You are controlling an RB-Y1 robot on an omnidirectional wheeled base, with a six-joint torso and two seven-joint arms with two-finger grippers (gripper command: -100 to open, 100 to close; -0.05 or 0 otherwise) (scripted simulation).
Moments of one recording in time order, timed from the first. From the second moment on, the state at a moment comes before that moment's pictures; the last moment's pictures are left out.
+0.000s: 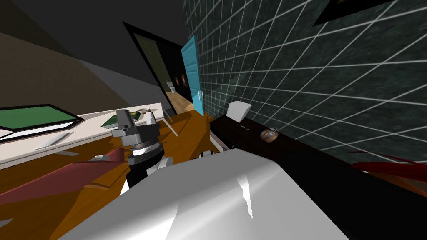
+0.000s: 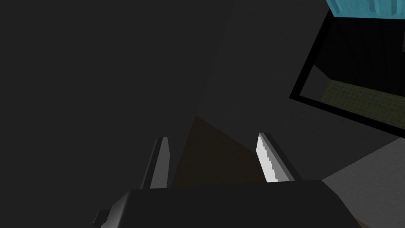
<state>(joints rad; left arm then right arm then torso) 0.49 0.01 -0.05 -2.38 -0.07 -0.60 0.12 0.50 -0.19 0.30 -1.52 0.44 0.41 -0.17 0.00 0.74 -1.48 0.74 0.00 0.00</state>
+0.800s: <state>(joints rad) 0.49 0.01 -0.05 -2.38 -0.07 -0.60 0.12 0.48 -0.19 0.33 -1.31 0.58 0.58 -0.19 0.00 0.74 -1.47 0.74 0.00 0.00</state>
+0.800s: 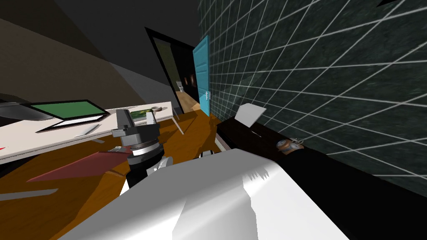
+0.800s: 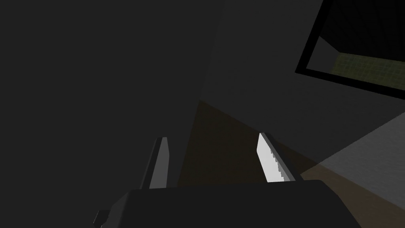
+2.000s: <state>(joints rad) 0.49 0.01 -0.05 -2.38 -0.07 -0.60 0.12 0.45 -0.21 0.37 -1.05 0.77 0.86 -0.19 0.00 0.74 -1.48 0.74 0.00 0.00</state>
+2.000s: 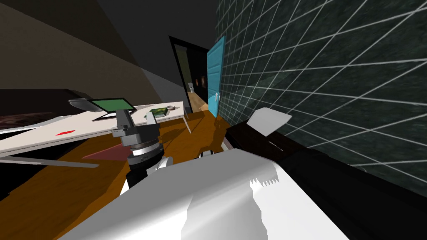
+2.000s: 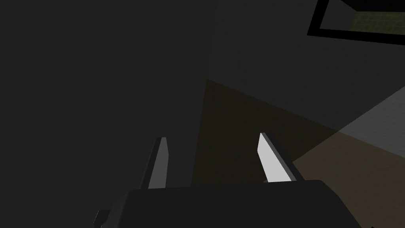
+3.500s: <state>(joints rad) 0.49 0.01 -0.05 -2.38 -0.07 -0.60 0.12 0.37 -0.24 0.41 -0.64 1.06 1.20 -0.20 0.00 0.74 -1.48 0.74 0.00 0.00</state>
